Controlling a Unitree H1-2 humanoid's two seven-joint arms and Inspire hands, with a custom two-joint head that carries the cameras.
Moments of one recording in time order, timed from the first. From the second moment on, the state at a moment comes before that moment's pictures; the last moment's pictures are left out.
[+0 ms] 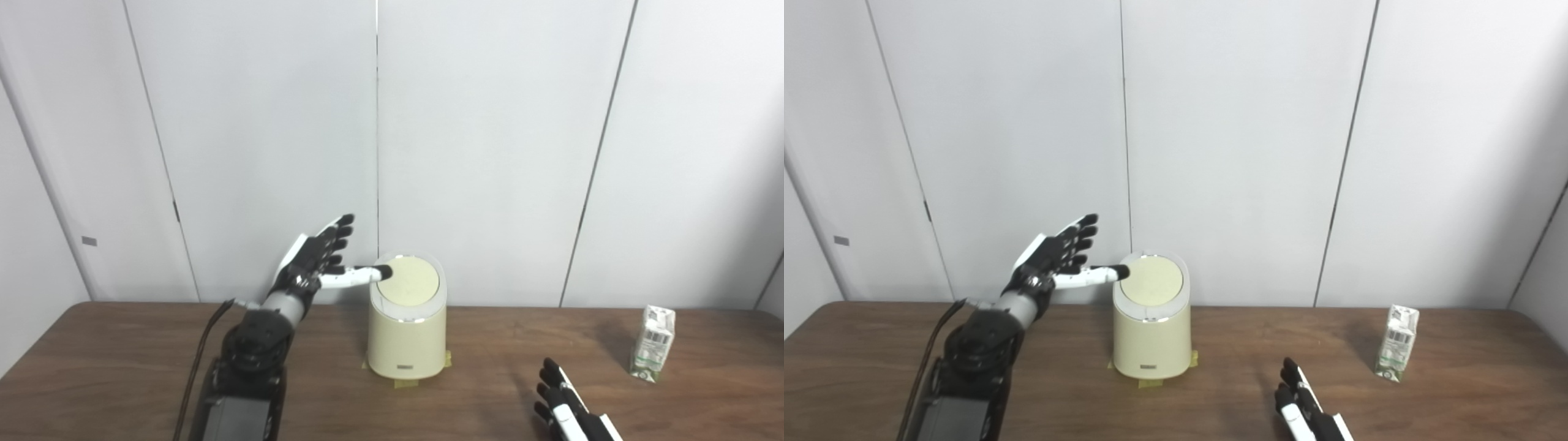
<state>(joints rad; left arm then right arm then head) -0.71 0.04 0.11 0.12 0.35 0.48 -0.31 -0.02 -0.06 -0.03 -0.16 0.10 0.17 0.08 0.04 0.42</state>
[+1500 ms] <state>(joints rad) -0.96 0.13 -0.34 0.43 0.74 0.45 -0.28 -0.02 -0.05 -0.02 -0.17 0.07 0.20 0.06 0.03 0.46</state>
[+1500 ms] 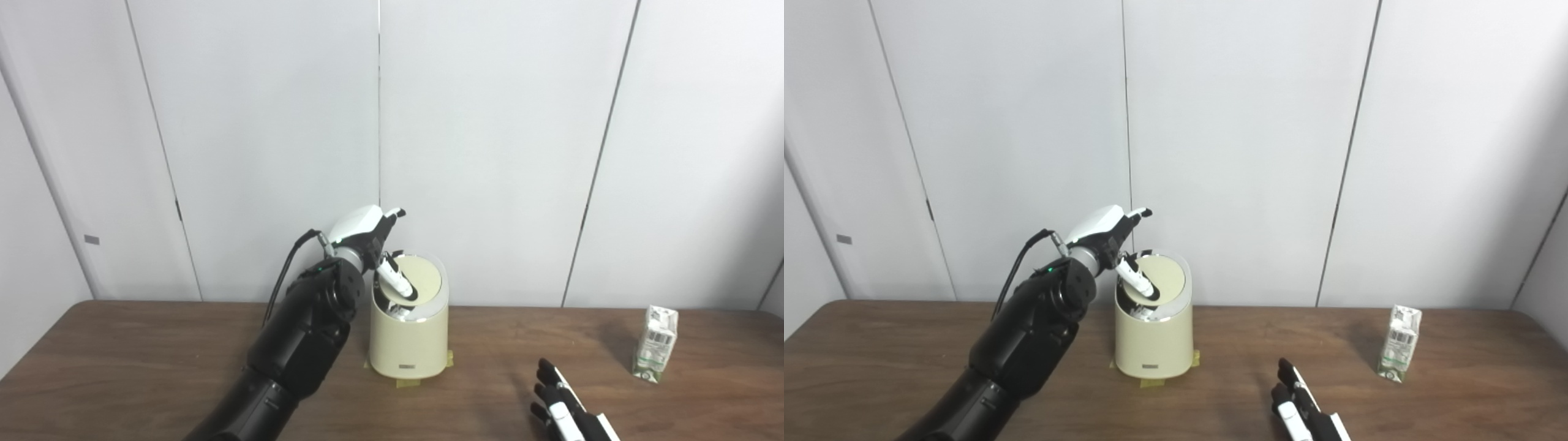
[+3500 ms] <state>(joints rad) -0.50 0.10 -0.06 -0.12 0.42 0.40 -0.12 -0.02 -0.04 -0.03 -0.22 0.10 0.23 0.05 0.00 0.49</state>
